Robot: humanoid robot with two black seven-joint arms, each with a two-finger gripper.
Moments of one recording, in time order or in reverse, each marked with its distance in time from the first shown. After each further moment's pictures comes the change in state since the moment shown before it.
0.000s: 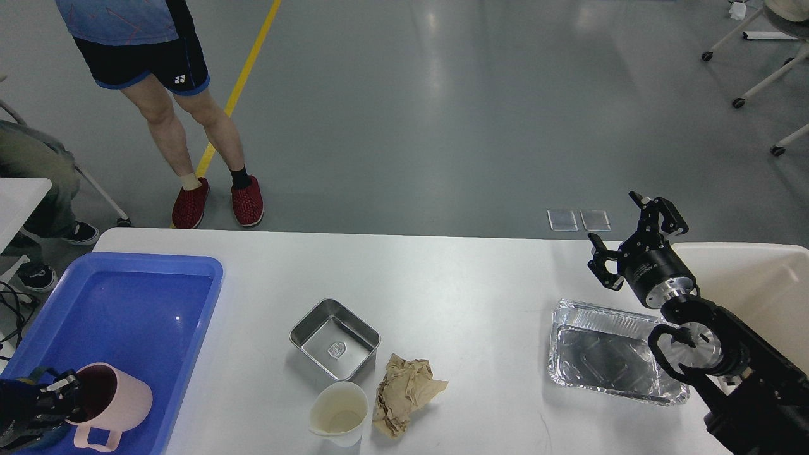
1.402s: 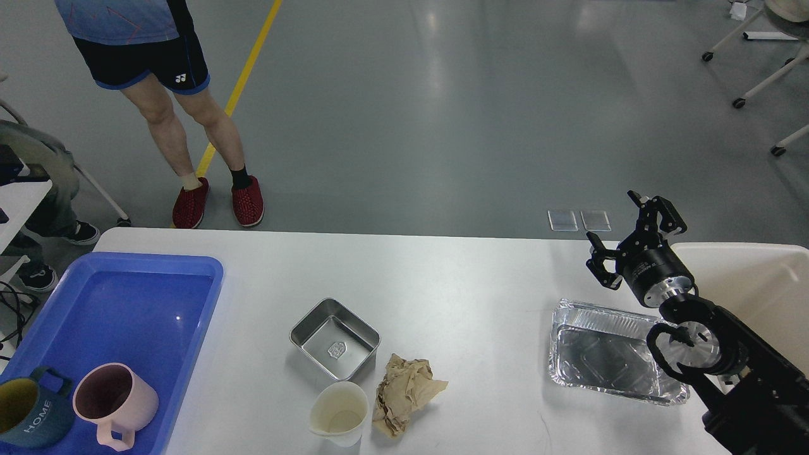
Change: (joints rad) left arm -0.213 0.278 -0.481 -0.076 -0.002 -0.300 -0.100; right arm 0.003 0.005 0.001 0.000 0.000 0.000 0.000
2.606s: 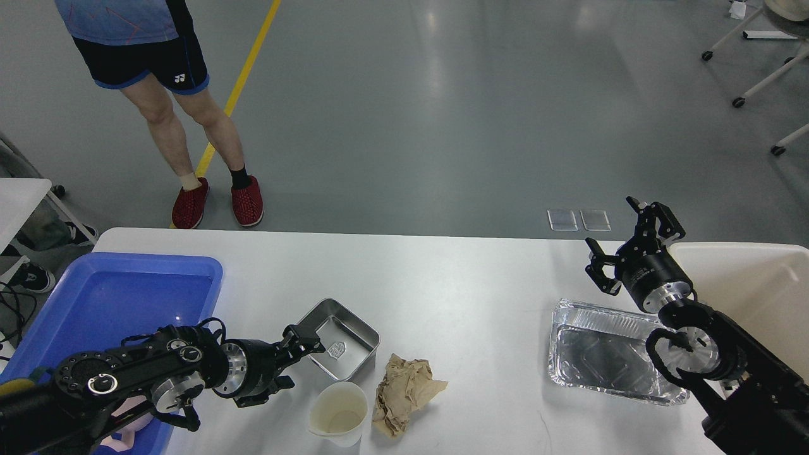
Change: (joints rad) left arm 0.116 -0.950 0.452 0.243 0.000 0.472 0.064; right arm -0.014 0.003 -0.003 -0.001 -0.001 0.000 0.000
